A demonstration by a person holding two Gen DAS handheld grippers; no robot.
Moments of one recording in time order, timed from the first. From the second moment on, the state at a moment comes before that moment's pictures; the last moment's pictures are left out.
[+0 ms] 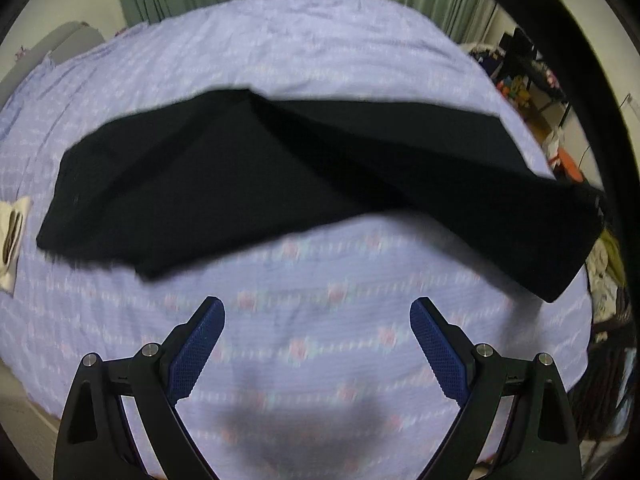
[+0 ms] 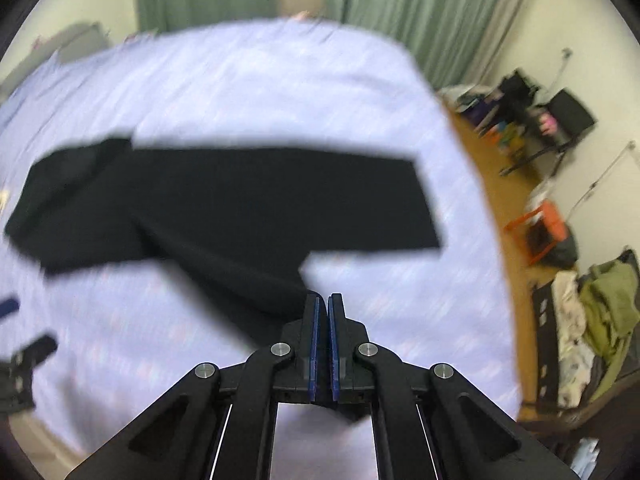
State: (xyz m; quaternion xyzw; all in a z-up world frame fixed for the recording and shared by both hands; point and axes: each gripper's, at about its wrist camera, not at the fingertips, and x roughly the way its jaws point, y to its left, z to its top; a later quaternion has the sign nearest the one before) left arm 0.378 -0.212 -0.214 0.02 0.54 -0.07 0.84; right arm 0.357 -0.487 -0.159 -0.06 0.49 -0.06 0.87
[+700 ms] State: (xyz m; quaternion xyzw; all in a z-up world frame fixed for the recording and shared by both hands) left arm 0.503 -0.327 -0.199 0.10 0.46 -0.08 0.88; right arm 0.588 -0.611 -0.198 -0.15 0.47 -0.19 0.85
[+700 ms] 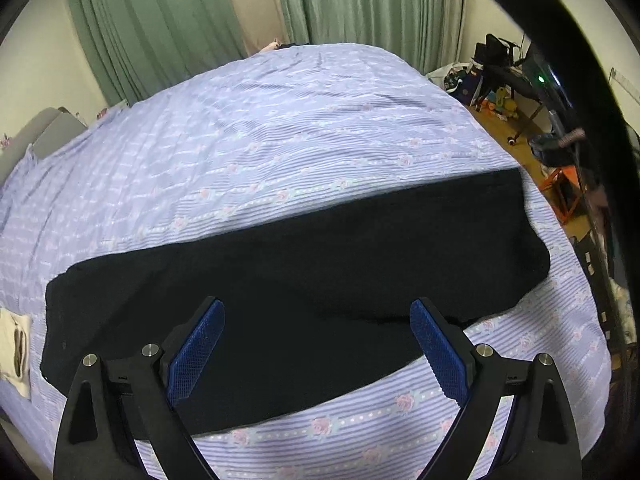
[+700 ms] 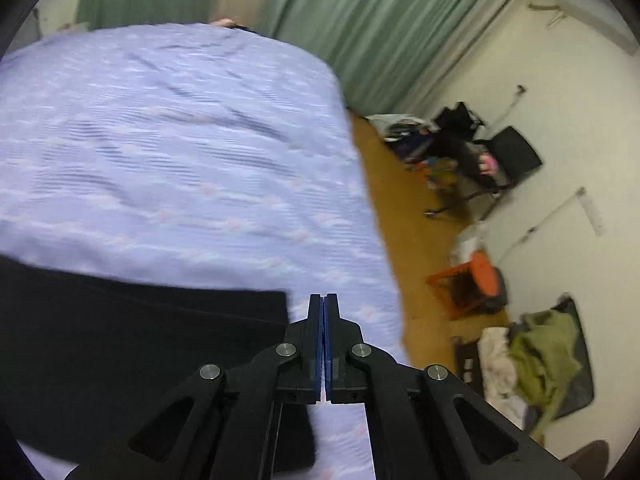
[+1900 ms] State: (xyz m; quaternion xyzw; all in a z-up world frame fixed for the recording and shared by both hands) left arm 0.311 -0.191 -0.132 0.00 0.46 -0.03 0.89; right arm 0.277 -0.431 -0.101 -0.05 0.43 0.10 0.89
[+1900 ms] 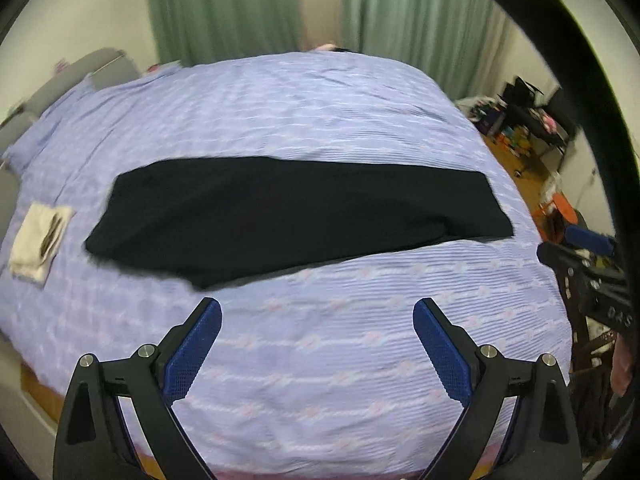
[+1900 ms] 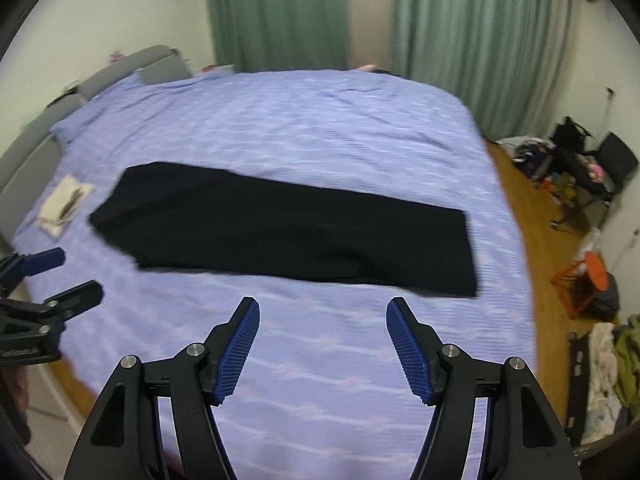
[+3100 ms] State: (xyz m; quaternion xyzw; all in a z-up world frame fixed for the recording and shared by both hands) left arm 0.407 0.223 -0.266 -0.10 0.44 0.06 0.89; right arm 0.334 -0.066 -0.261 -0.03 0.51 0.10 0.85
